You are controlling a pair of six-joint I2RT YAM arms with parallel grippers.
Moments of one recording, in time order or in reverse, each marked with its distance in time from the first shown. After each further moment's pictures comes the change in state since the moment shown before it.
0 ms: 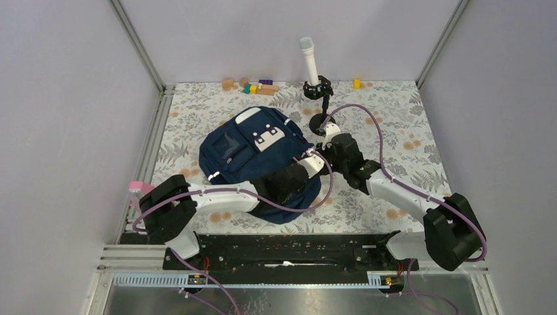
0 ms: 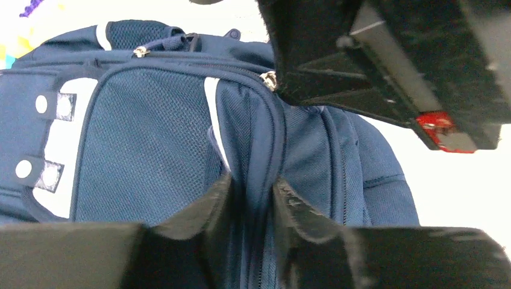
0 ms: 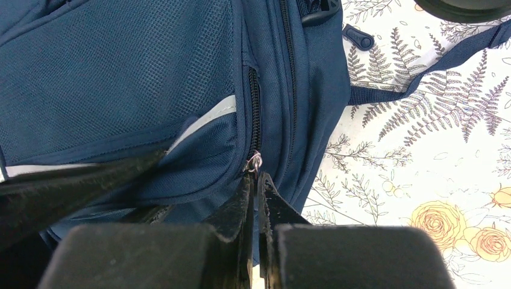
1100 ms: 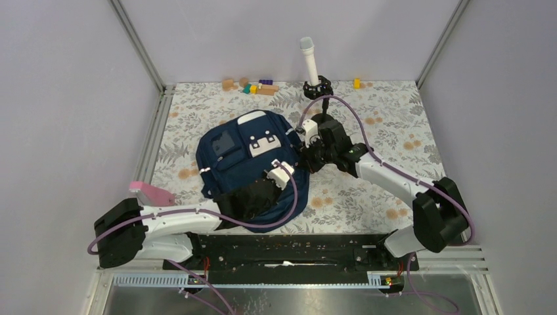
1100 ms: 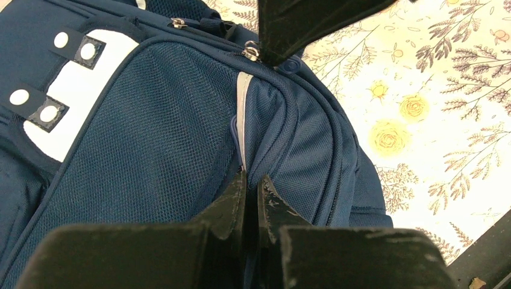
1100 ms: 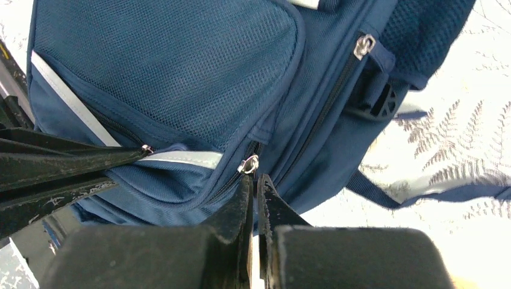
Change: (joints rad) left arm -0.023 -0.384 -0.345 0.068 0.054 -0.134; right arm 0.023 0.131 0.219 -0.205 -0.269 -0.215
